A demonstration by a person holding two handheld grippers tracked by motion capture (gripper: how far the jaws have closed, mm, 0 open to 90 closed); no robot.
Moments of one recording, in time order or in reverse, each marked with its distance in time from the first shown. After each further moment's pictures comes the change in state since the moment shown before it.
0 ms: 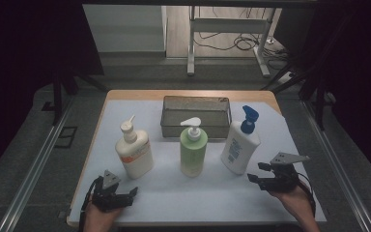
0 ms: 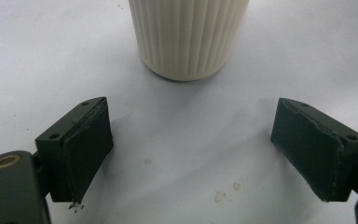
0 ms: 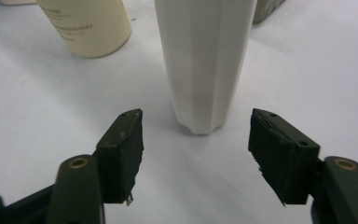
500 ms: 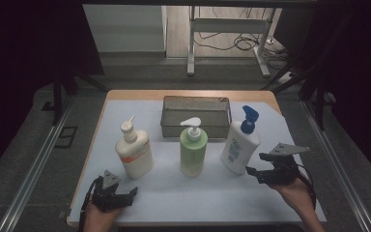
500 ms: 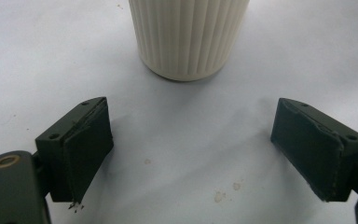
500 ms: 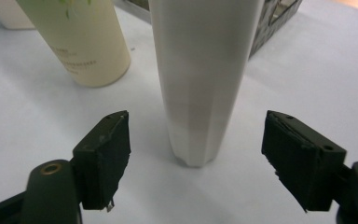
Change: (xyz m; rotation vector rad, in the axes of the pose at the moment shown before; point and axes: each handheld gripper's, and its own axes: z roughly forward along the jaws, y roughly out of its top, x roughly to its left) left arm 0.000 0.000 0.000 0.001 -0.001 0.001; right arm 0.003 0.031 -0.008 -0.021 -0.030 -0.017
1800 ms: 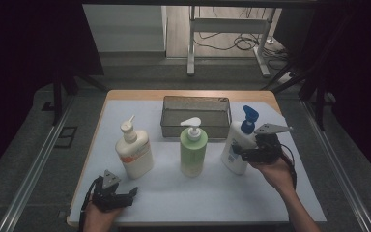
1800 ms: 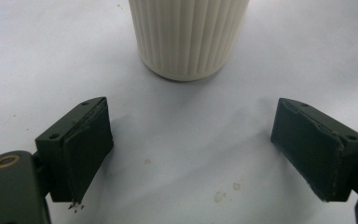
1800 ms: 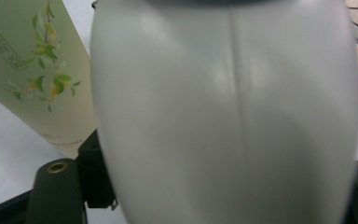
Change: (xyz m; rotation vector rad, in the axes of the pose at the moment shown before) left arm 0.000 0.000 0.000 0.000 -0.001 0.000; right arm 0.003 0.056 0.033 -0.060 -0.046 0.016
